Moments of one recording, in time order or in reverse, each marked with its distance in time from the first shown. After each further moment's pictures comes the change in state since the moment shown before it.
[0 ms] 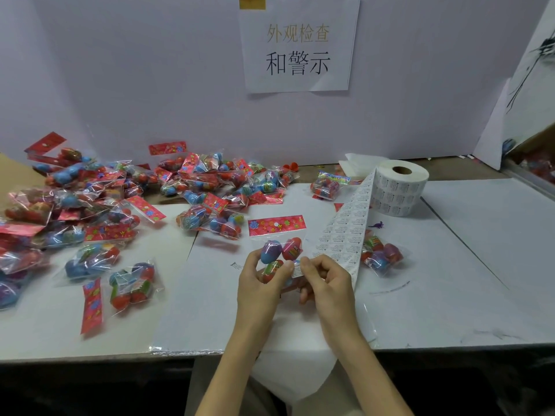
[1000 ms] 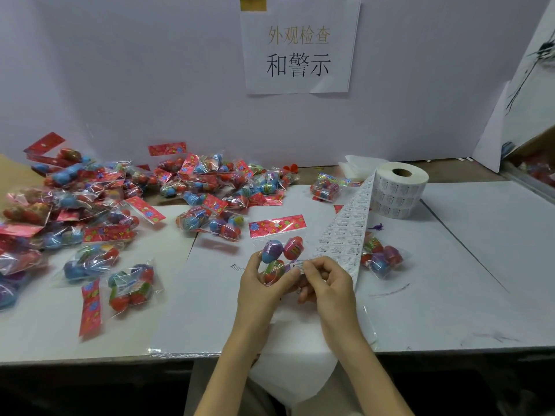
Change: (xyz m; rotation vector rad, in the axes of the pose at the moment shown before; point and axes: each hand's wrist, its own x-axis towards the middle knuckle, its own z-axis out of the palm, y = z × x) left_hand -0.003 0.007 -0.003 -0.063 -0.103 -0.014; right_hand 0.002 0.003 -0.001 0.025 0.014 0.007
